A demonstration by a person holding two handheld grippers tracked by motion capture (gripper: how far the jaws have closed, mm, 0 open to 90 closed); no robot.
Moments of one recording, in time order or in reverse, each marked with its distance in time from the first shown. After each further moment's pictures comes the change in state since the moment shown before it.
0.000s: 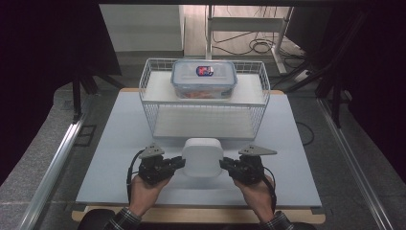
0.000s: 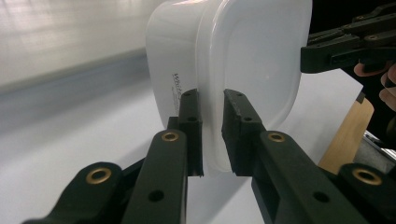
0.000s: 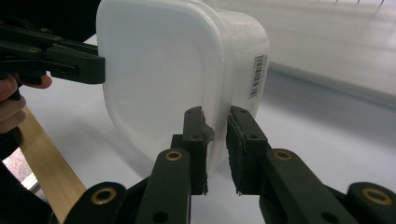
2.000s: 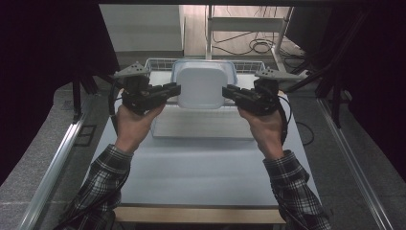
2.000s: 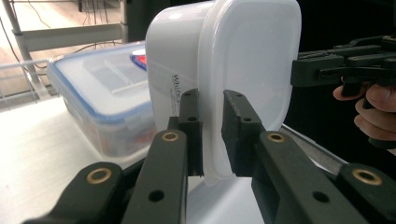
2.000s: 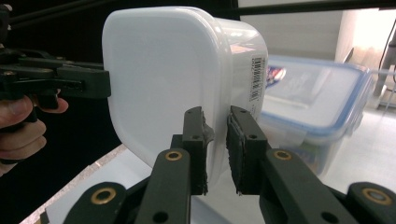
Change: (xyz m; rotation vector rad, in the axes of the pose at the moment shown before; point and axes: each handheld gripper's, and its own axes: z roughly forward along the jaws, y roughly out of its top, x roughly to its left) left arm 0.004 0.192 -0.066 -0.202 0.023 0.090; right arm -0.007 0.183 -0.051 -0.269 0.050 -0.053
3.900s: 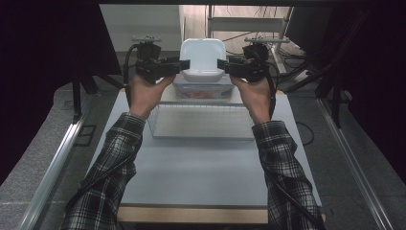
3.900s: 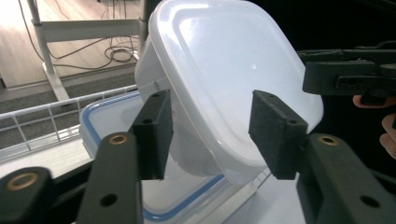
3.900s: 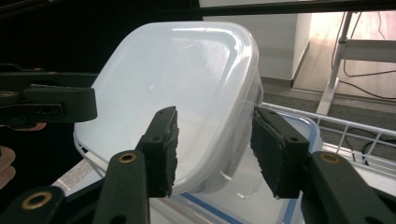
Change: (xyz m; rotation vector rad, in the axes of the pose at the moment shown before) left arm 0.044 0.046 0.055 0.026 0.067 -0.077; right arm -0.032 0.057 0.054 0.031 -0.151 0.033
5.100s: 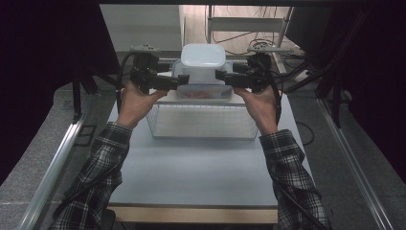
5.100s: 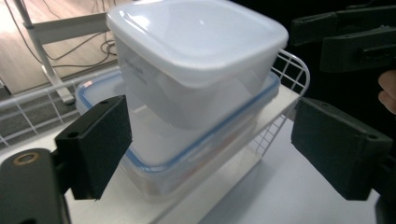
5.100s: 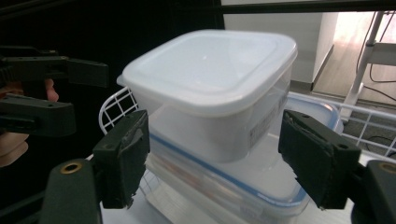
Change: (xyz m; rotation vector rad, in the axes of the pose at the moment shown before) left arm -0.009 -0.019 -0.019 0.079 -0.030 0.140; right arm 0.000 -0.018 -0.014 -0.001 0.091 -0.035
